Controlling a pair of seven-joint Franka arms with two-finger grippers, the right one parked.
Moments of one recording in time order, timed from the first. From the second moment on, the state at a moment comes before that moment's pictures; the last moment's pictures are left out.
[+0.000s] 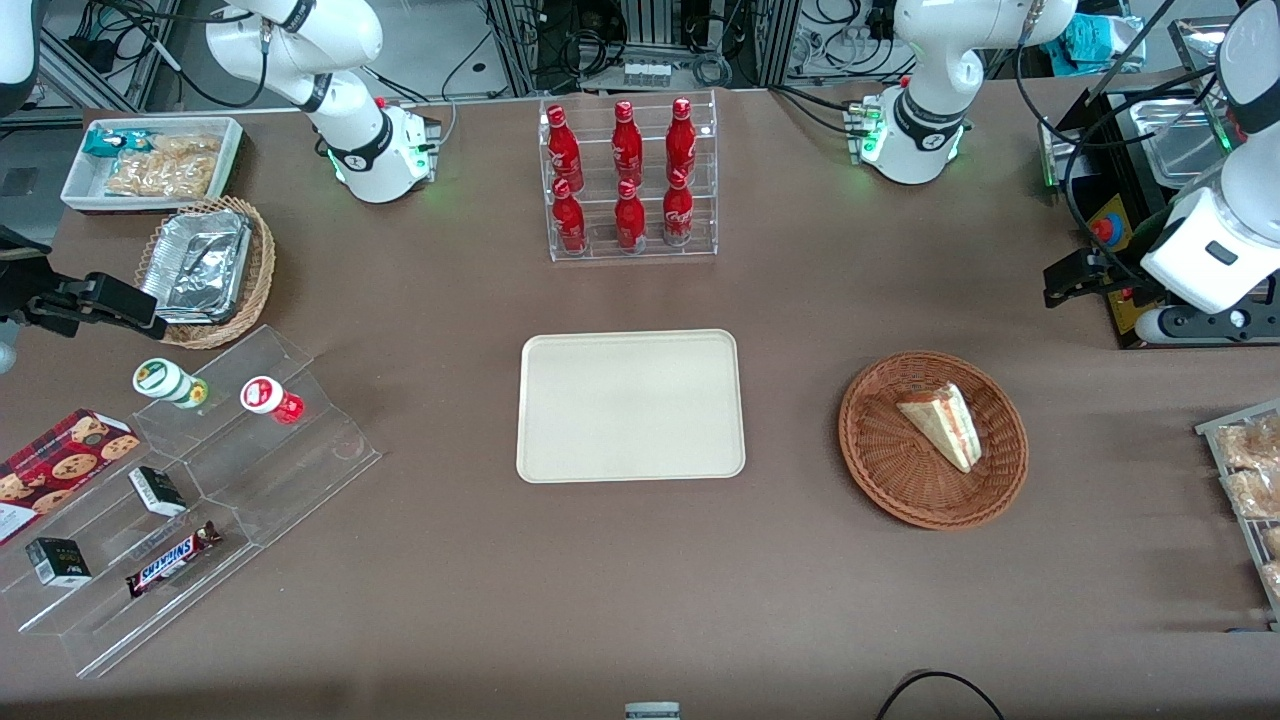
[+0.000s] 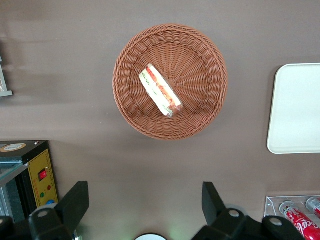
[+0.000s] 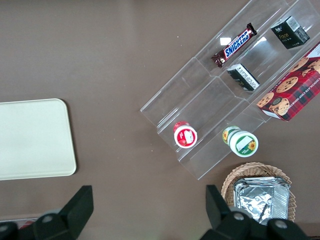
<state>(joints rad) -0.02 0.03 -0.05 -1.59 0.00 1.52 -0.06</state>
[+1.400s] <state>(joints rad) -0.06 0.08 -0.05 -2.23 0.00 2.37 -0.45</state>
